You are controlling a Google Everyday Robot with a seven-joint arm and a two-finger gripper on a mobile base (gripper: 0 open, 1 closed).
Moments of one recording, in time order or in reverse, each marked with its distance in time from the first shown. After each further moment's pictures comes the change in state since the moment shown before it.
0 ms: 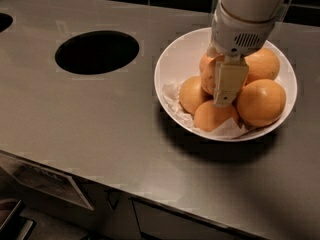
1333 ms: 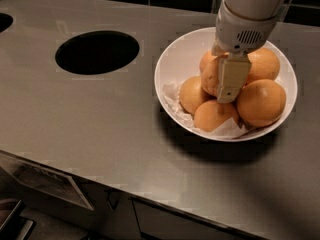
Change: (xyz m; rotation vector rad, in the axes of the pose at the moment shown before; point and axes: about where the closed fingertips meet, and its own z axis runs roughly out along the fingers) arm 0.011 -0.014 0.005 0.003 0.017 0.021
